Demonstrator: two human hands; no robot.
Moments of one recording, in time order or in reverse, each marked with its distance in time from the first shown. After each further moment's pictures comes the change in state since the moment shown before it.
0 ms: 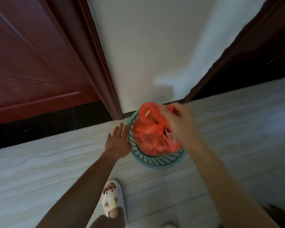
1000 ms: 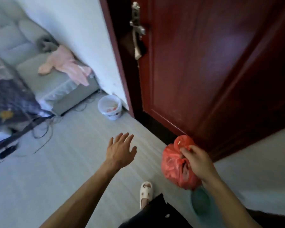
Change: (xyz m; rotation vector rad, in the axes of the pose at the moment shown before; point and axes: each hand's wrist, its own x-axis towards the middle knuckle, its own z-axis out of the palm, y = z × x) left_hand -0.612 -0.064 -0.277 -0.277 0.602 -0.814; right_hand -0.258 -0.445 -0.006 -0.281 -0.890 -0.332
